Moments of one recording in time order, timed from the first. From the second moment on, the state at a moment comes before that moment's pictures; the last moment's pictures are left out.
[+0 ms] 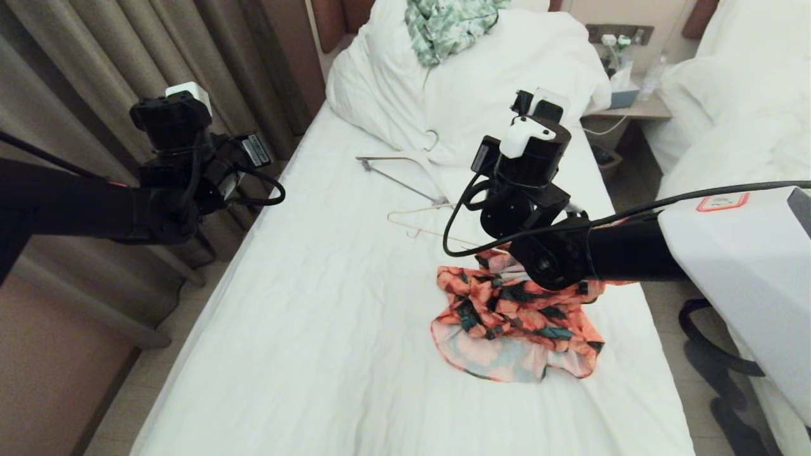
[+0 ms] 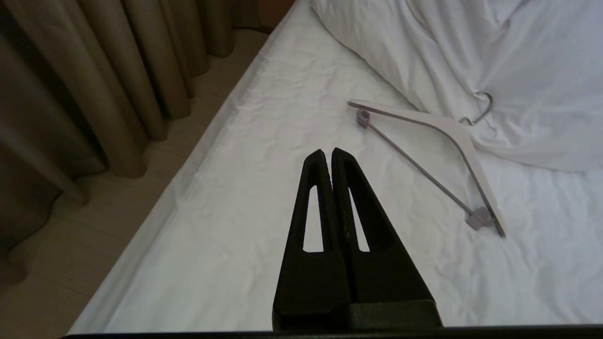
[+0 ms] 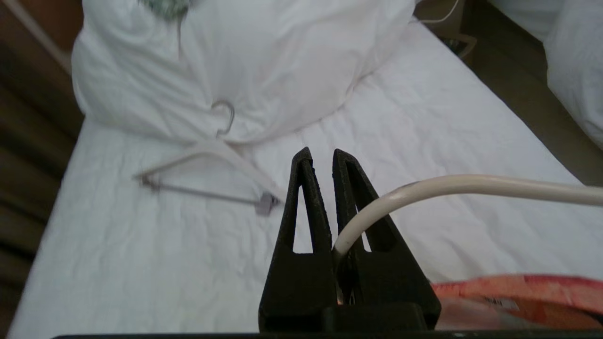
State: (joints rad) left arm -0.09 2.00 -1.46 -0.66 0.26 -0.14; right arm 0.63 2.25 -1.78 -0.81 -0.88 0.12
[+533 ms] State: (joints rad) left arm -0.11 1.99 -1.44 -0.66 0.26 -0.14; right arm 0.80 2.10 -1.72 -0.76 -0.87 0.13
